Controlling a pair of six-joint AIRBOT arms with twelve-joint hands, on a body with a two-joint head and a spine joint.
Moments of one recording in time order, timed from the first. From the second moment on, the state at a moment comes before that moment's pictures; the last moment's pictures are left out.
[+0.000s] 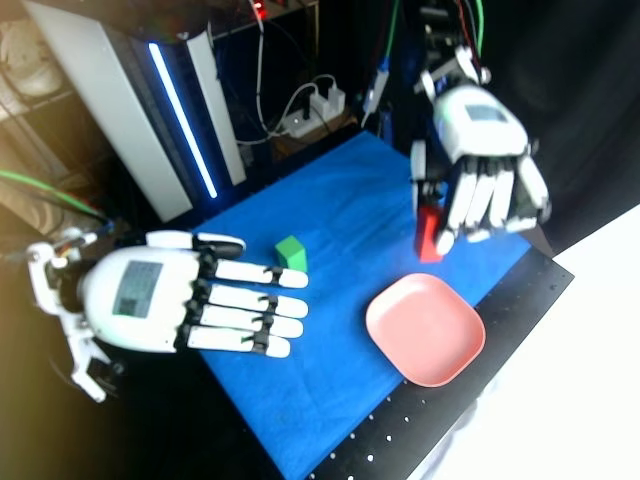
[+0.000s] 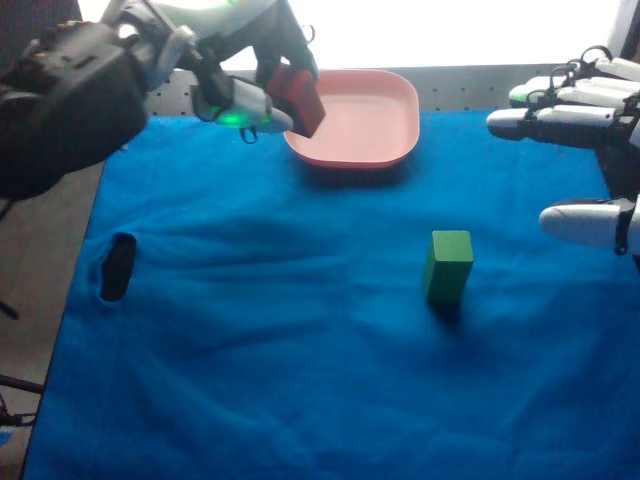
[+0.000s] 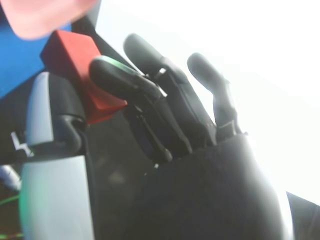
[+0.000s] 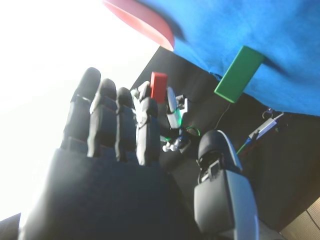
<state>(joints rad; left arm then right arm) 0.45 -1.28 1.42 -0.27 -0.42 1.37 -0.97 -0.97 1.28 -0.17 0.99 -0.53</state>
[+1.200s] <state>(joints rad) 0.41 -1.36 1.49 -0.37 -0.28 1.51 -0.97 -1.01 1.31 -0.18 0.98 -0.49</state>
